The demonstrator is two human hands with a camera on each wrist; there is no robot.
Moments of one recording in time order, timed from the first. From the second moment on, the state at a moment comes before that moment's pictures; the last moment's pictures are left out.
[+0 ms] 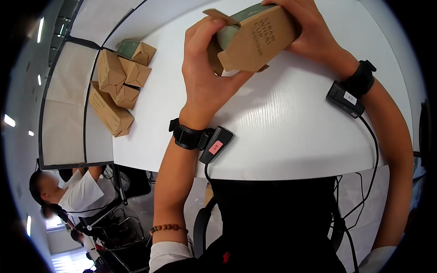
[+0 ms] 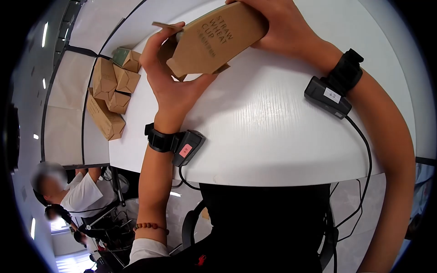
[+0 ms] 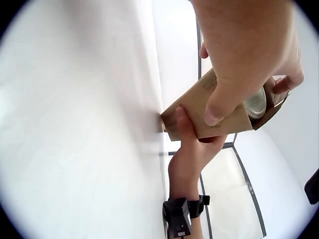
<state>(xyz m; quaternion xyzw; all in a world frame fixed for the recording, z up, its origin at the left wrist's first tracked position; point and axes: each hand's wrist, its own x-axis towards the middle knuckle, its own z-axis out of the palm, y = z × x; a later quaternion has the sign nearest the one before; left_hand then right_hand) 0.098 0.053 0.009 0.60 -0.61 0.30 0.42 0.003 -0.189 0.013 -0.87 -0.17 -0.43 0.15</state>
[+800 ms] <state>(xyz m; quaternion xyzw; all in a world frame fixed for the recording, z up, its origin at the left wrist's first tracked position) 0.118 0.060 -0.015 0.72 -0.59 0.21 0.32 0.000 -0.143 0.002 -0.73 -0.20 -0.24 0.60</state>
